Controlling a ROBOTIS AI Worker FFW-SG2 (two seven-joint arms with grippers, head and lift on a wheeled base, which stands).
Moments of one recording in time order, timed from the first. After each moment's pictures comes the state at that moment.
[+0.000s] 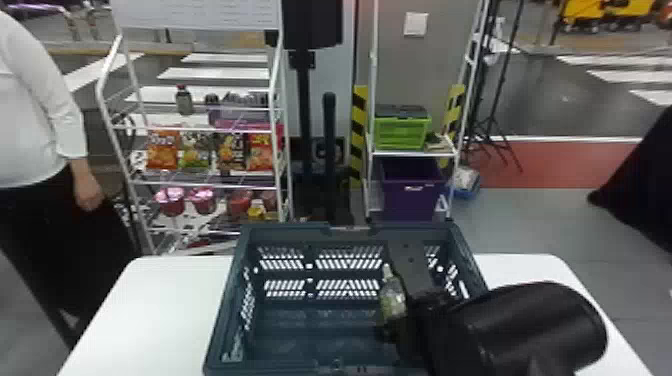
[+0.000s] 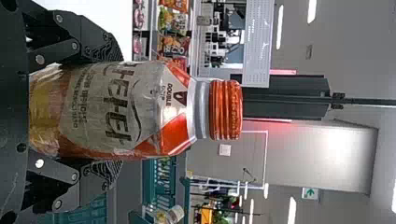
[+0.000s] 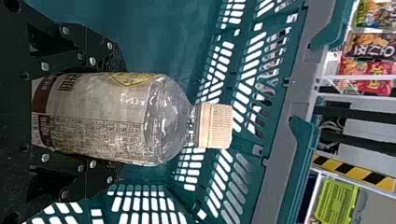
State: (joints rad) left arm 0.79 0.35 -0.27 -1.98 0.09 -0.43 0.30; right arm -0.24 0.00 0.33 -1.84 -0.12 1.38 -0.19
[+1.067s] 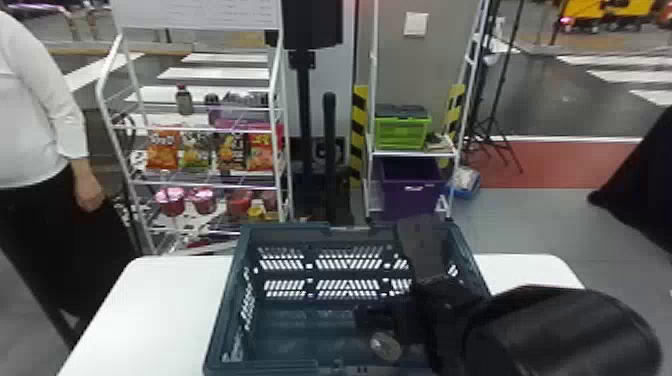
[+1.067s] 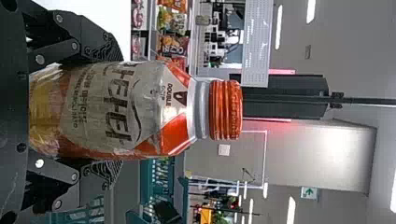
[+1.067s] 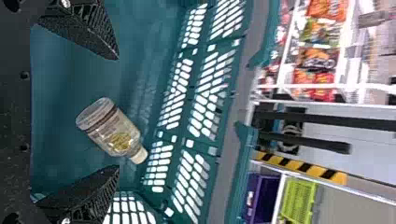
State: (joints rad) left arm 0.79 0.35 -0.28 -1.99 0.09 -0.43 0.31; right arm -0.16 0.00 0.32 -2.07 -0.14 1.36 -0.19
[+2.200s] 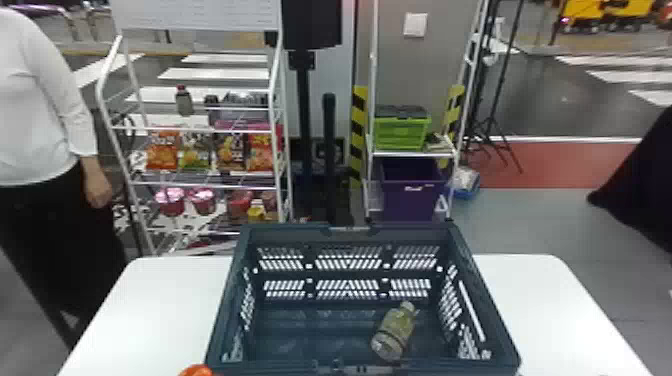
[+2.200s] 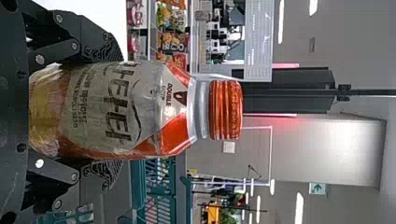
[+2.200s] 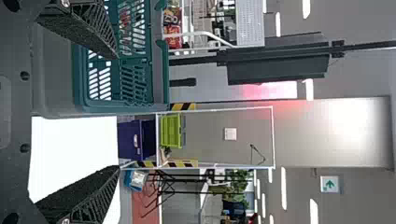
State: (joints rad) left arm 0.72 0.35 -0.29 -2.03 0.09 -0.28 0.31; right arm 0.87 -0.18 0.03 -2.28 -0.14 -0.14 -0.10
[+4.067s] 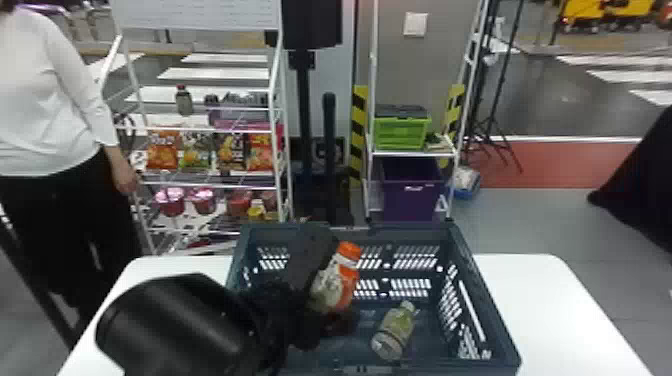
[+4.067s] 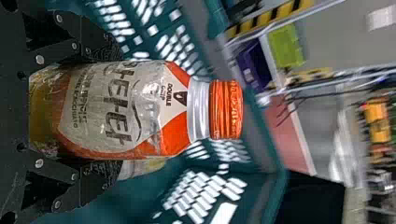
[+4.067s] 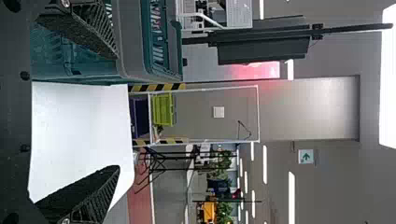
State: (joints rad) left arm -0.26 0.21 -0.47 -1.94 0.17 1.20 -0.12; right arm 1.06 -0.15 -0.02 -1.96 -0.17 -0.71 -0.07
